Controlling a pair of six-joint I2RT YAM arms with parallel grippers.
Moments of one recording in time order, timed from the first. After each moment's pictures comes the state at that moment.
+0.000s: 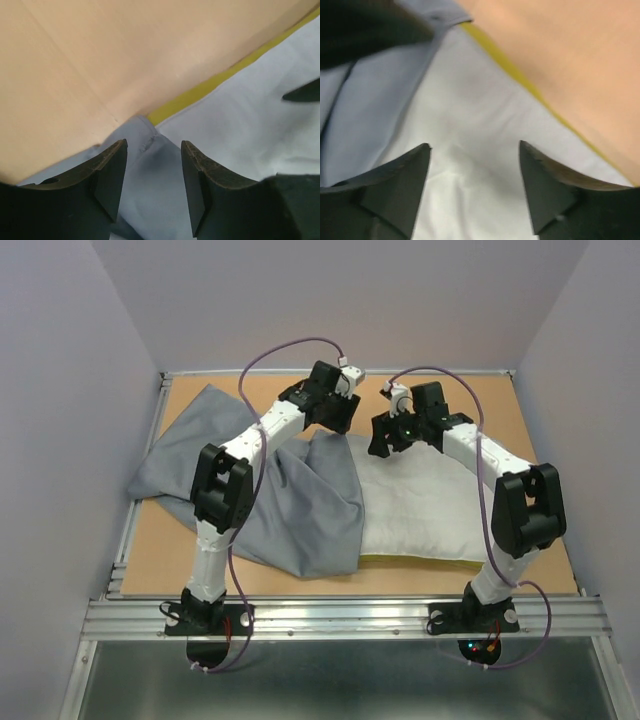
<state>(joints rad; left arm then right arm) -0.57 2.09 1.91 -0.53 0.13 0.00 0.29 1.74 1.30 -0.36 -0.48 -0.08</state>
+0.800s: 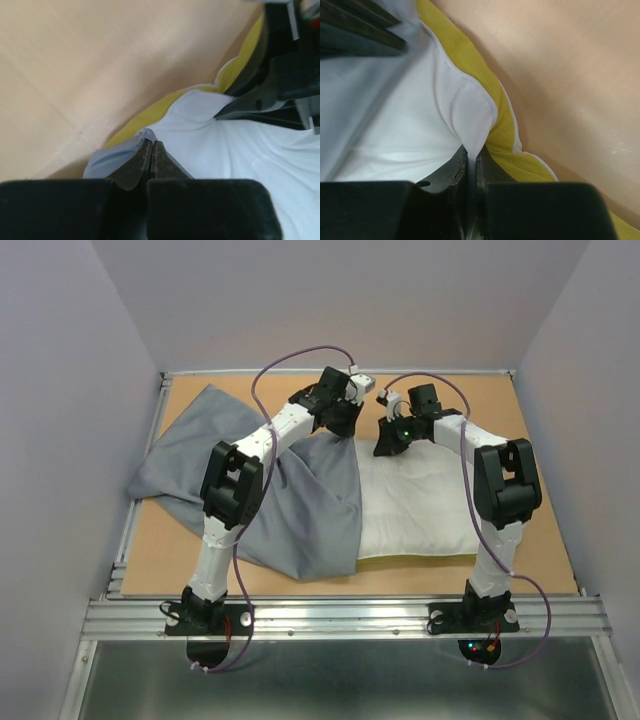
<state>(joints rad) -0.60 2.19 1.95 -0.54 0.21 -0.01 0.23 2.00 1.44 -0.39 -0.62 -0.21</state>
